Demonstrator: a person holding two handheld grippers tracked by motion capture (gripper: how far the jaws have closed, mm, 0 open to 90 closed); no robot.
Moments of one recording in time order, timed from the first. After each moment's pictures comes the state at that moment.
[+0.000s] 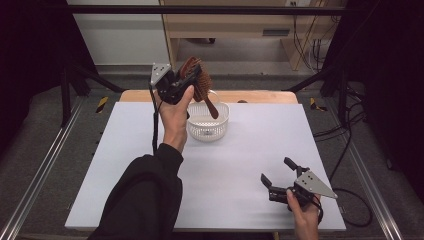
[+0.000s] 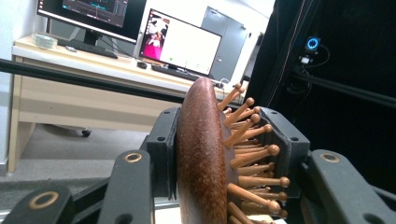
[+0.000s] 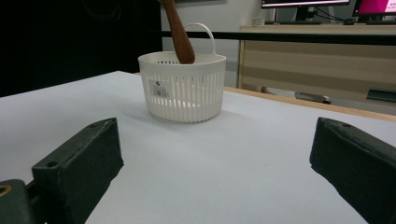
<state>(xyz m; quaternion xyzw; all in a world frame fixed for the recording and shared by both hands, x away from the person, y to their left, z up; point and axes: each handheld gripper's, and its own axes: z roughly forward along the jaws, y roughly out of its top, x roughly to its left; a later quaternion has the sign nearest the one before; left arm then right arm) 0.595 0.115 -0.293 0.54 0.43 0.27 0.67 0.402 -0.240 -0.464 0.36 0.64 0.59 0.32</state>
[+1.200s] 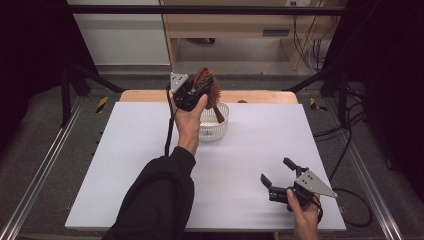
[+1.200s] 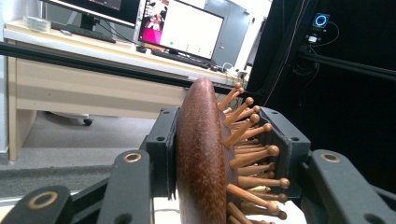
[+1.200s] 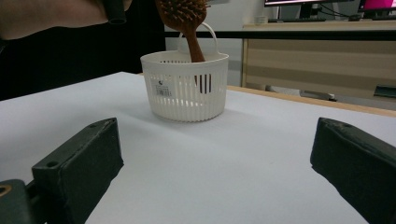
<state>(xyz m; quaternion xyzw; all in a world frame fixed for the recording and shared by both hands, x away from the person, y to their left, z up) 0.609 0.085 -0.332 0.55 0.43 0.27 0.65 0.403 -0.241 -0.466 0.36 0.64 0.60 0.31</state>
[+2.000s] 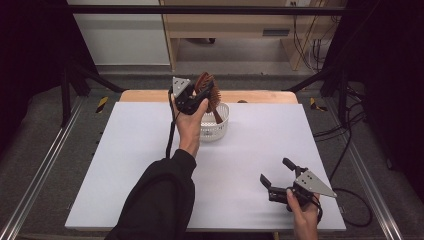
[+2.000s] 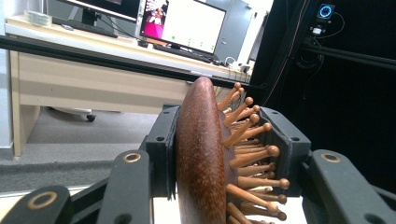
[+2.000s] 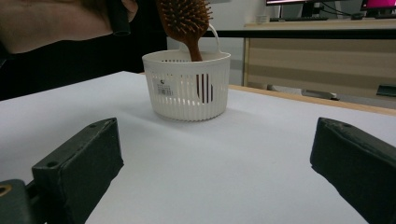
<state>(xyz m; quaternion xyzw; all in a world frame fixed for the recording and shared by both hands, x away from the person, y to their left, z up) 0.611 0.083 -0.347 0.56 0.44 0.28 0.65 0.404 -0.240 -0.467 0.36 0.65 0.60 0.30</state>
